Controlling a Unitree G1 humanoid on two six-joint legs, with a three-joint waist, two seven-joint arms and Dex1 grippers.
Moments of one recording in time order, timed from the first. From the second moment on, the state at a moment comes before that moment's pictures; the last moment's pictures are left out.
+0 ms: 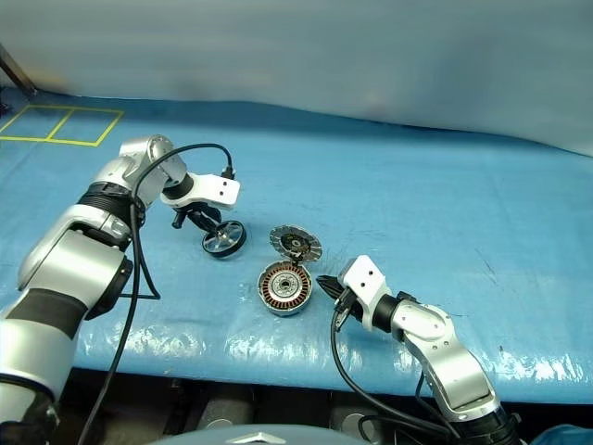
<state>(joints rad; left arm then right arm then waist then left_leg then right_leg) -1.25 0.52 -0.54 1.17 0.51 -0.12 -1.42 0.06 -0.48 0.19 -0.44 0.21 0.40 0.64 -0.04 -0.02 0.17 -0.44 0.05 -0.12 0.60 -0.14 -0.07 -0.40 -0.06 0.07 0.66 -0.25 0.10</state>
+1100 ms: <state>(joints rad) -1.13 0.56 -0.51 1.11 0.48 -0.21 -1.35 0.07 -0.47 0.20 -0.44 0.21 0.40 0.63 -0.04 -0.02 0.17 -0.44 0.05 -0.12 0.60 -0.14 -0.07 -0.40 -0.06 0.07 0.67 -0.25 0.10</state>
